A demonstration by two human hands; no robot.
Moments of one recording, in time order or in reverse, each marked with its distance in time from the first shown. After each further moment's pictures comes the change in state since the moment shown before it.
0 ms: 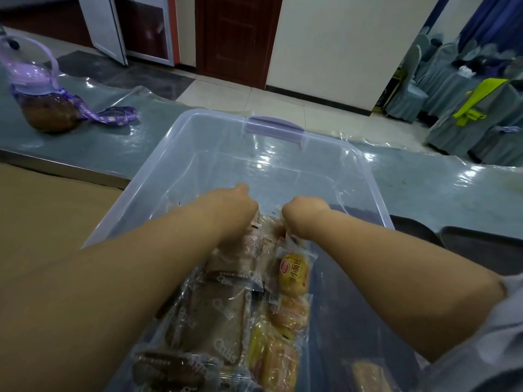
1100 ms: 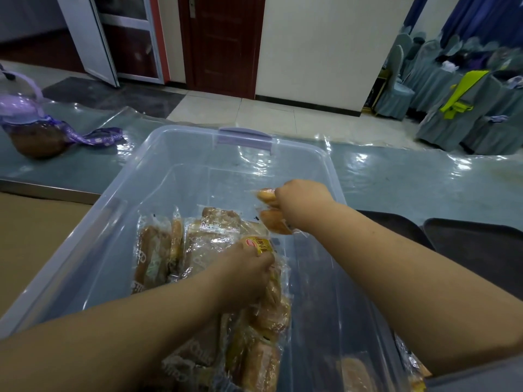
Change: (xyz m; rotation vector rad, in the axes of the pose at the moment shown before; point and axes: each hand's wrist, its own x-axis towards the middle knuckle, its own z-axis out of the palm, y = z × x) left_hand -0.011 0.076 0.040 0.273 0.067 0.433; right_hand -0.081 0.032 -0.041 0.106 0.187 -0.011
